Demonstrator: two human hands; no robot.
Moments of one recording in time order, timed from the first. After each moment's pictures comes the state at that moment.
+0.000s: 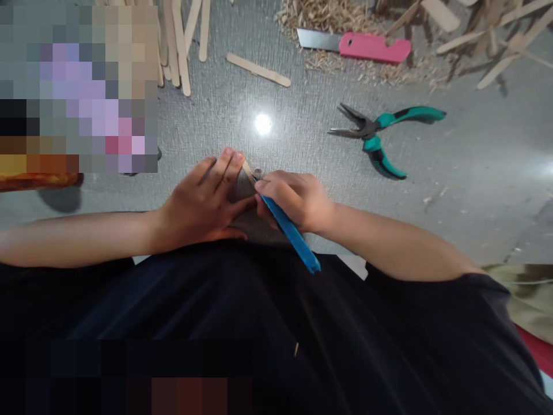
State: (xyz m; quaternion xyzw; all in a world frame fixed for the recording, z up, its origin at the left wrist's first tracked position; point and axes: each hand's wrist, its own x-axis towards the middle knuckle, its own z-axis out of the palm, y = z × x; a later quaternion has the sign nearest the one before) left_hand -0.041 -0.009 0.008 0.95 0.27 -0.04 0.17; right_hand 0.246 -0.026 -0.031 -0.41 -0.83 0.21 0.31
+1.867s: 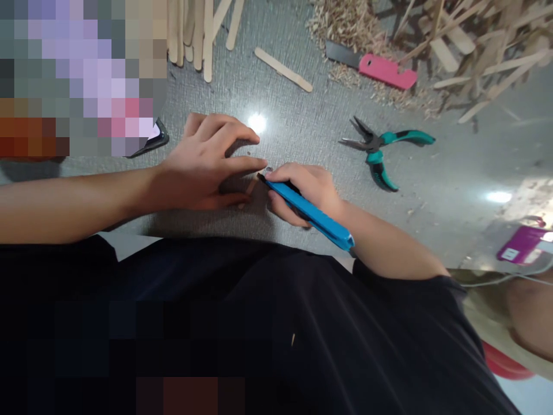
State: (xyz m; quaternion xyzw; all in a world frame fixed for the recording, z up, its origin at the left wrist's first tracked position) left_hand -0.052 0.041 -0.021 0.92 0.28 0.15 0.21; right_hand 0.236 -0.004 -0.005 -0.37 -0.81 0.29 0.35
